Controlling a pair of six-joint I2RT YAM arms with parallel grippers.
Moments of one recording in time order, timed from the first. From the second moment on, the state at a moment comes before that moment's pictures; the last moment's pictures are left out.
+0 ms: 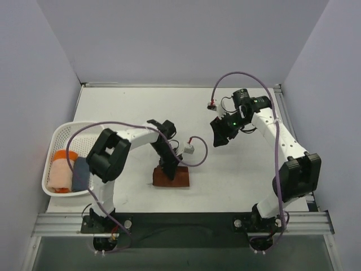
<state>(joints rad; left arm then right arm) -0.65 1.95 1.30 -0.94 0.74 0.67 0.26 1.67 1.51 -1.11 -0.57 -0.51</state>
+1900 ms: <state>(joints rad) -0.22 2.14 1.67 -1.21 0.83 0.72 0.85 1.93 1.34 -0.81 -0.56 -0.56</state>
